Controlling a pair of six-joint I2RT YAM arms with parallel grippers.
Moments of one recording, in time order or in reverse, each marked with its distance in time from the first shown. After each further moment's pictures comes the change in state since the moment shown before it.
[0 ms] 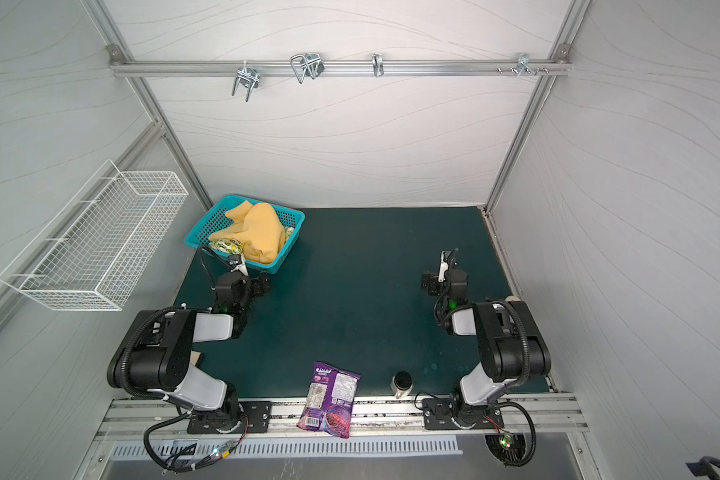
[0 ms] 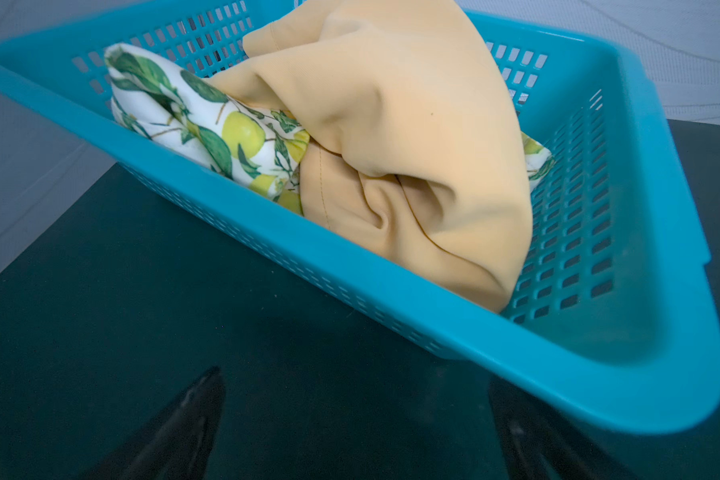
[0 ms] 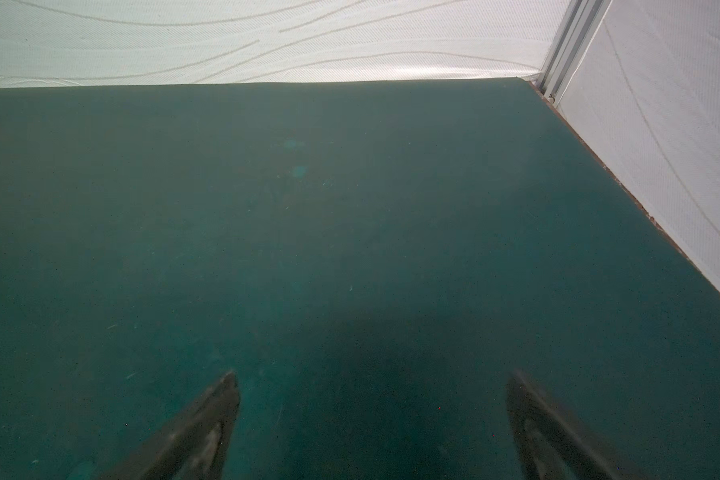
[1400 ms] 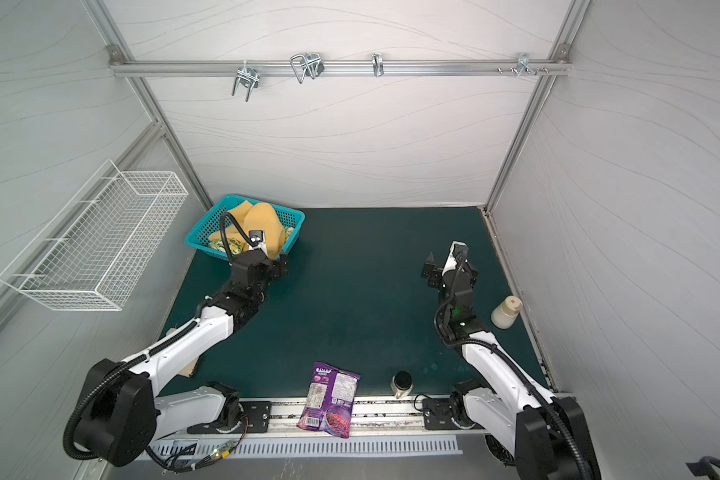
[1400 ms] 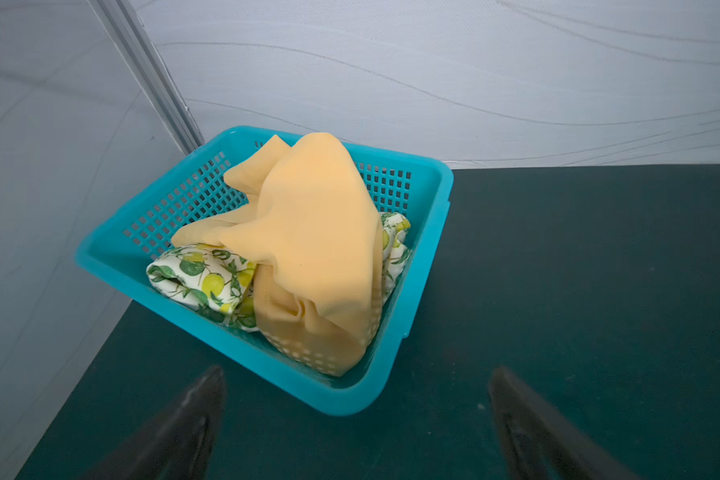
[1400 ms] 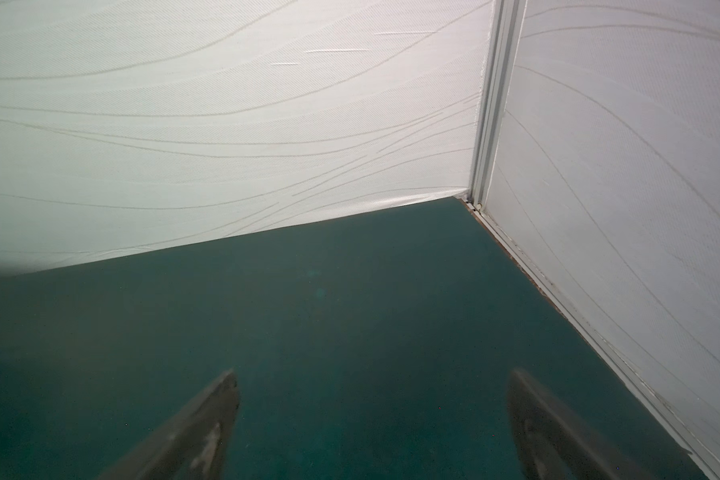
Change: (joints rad) left arm -0.360 -0.329 0.356 -0.691 -0.311 -0.023; right arm 0.207 -0.597 0.092 -0.491 0.304 0.150
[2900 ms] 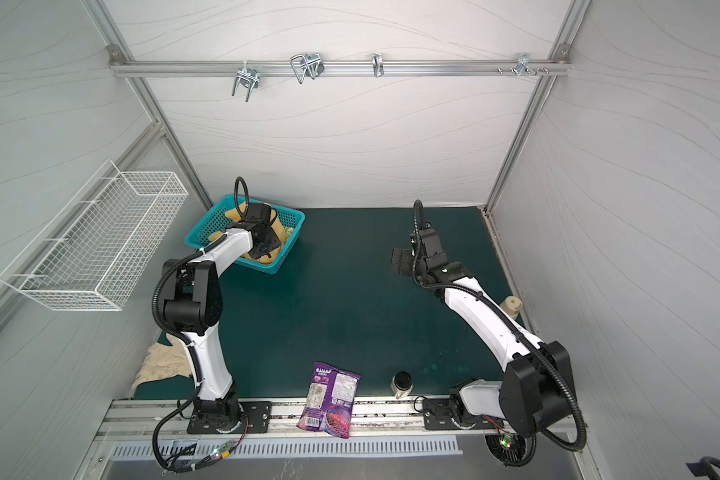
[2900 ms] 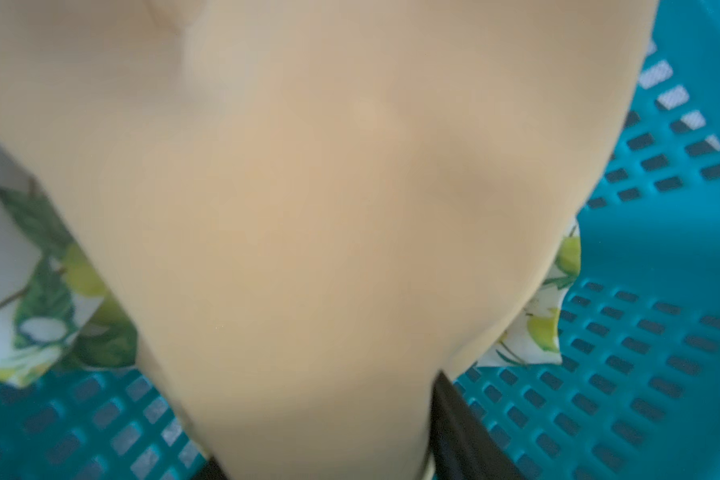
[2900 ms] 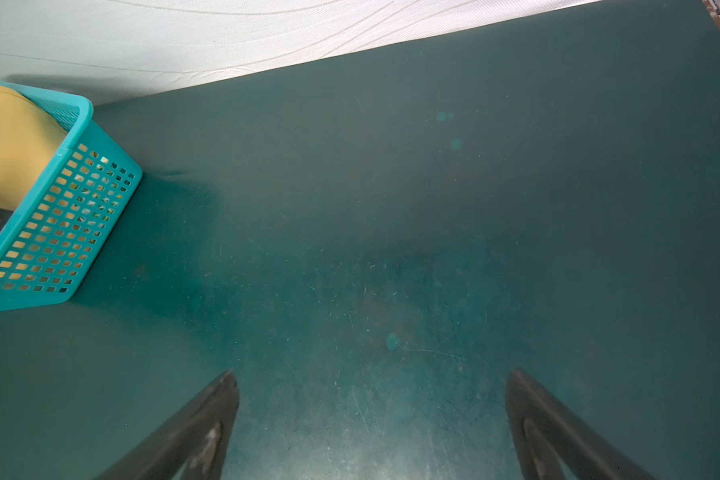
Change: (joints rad) left arm 0.273 0.784 0.782 -0.615 0.246 -0.517; right arm 0.124 0.323 0.512 -0.692 -0.284 0.223
